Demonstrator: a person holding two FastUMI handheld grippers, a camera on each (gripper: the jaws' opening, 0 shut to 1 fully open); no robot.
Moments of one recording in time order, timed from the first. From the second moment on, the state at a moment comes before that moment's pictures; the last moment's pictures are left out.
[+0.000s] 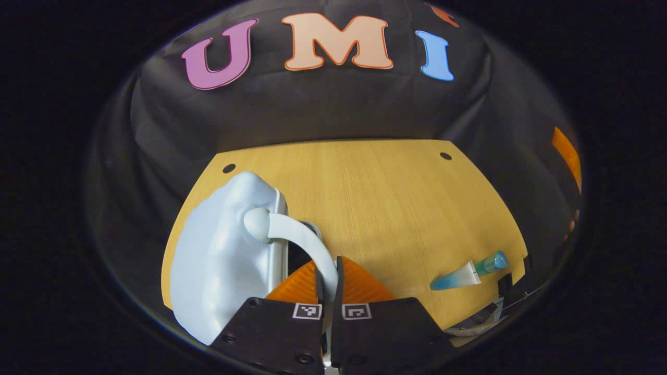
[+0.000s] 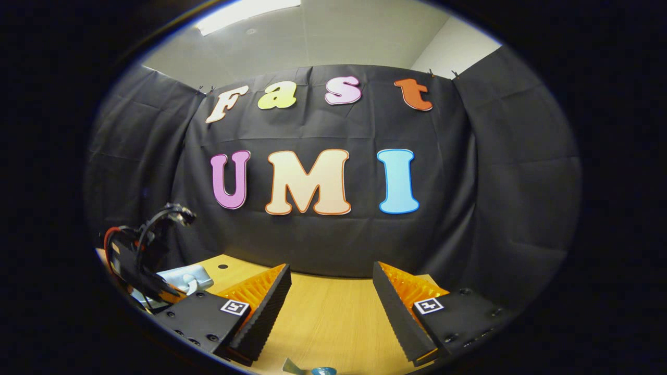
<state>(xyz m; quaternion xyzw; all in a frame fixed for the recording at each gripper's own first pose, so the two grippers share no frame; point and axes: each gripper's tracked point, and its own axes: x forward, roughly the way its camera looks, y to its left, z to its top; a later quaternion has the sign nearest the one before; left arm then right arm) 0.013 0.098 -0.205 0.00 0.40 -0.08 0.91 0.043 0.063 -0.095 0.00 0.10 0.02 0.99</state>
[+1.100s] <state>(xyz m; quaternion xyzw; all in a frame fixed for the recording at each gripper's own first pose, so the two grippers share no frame) 0.043 0.419 -0.116 0.05 0.30 0.09 0.95 0.072 0.202 -0.094 -0.01 0.09 0.04 1.00</state>
